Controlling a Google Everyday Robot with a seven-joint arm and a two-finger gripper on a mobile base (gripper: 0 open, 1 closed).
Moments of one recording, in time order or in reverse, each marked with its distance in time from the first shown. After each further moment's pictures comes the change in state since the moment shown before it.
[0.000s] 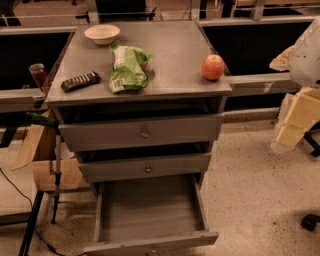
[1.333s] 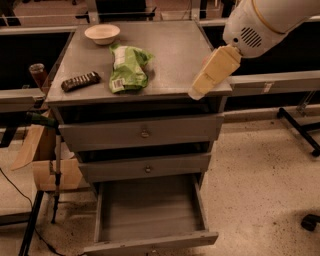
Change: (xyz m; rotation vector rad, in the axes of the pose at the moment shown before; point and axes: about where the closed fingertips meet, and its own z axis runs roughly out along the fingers) arm -0.125 -0.072 0.019 0.084 -0.319 0.241
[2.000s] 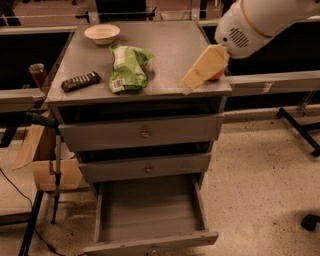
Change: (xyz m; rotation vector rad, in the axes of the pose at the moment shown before) arm -0.011 -0.009 0.020 -0.007 -0.033 0.081
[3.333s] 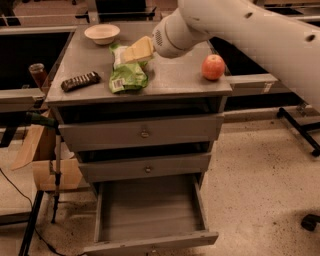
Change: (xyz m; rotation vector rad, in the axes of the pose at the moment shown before) arm -0.099 -0.046 0.148 0.084 -0.185 0.546
